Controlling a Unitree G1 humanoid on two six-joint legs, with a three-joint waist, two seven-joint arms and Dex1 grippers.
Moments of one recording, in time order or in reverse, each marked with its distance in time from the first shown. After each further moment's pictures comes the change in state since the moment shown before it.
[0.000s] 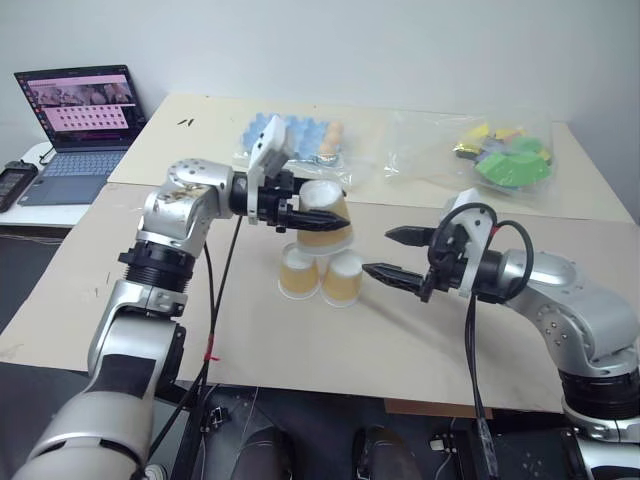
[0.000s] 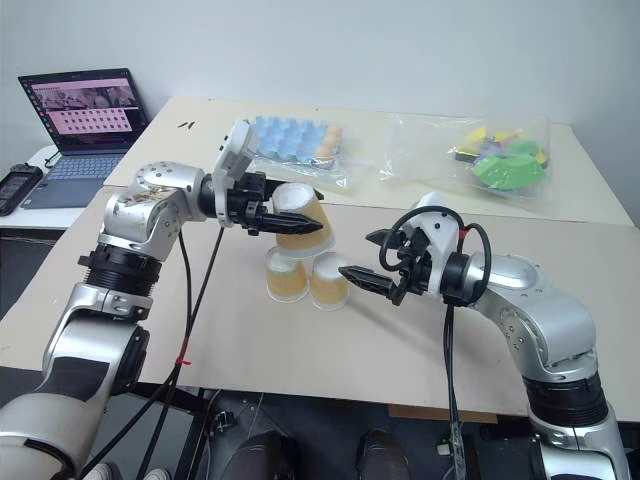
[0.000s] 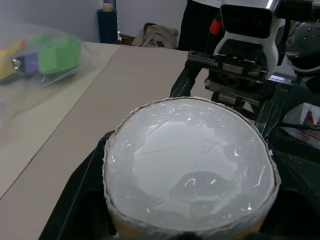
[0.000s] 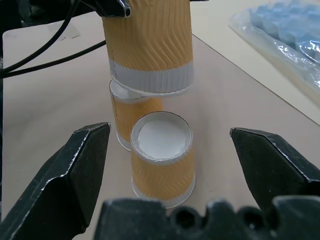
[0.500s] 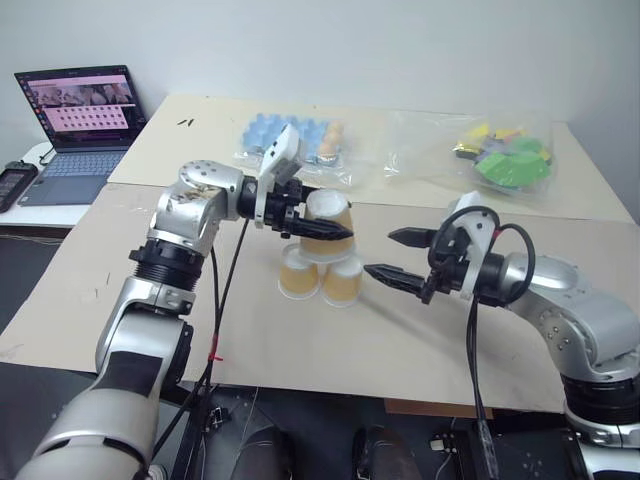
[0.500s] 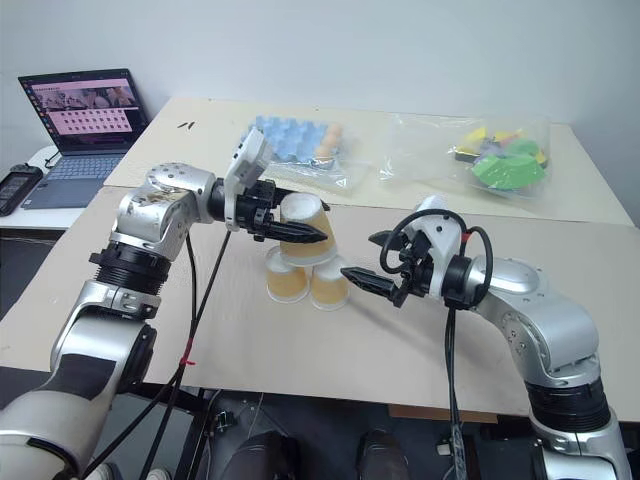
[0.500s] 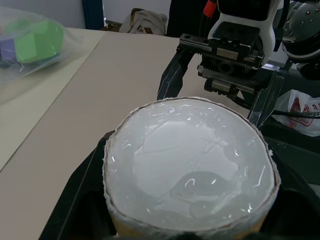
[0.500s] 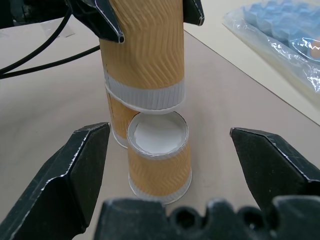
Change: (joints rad) left arm 0.014 -0.018 -0.027 0.031 0.078 -0.009 -0.041; right arm 0.024 -0.003 -0.004 -0.018 0.001 0.000 -0.019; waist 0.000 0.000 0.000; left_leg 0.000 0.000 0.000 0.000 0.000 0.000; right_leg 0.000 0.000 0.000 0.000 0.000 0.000
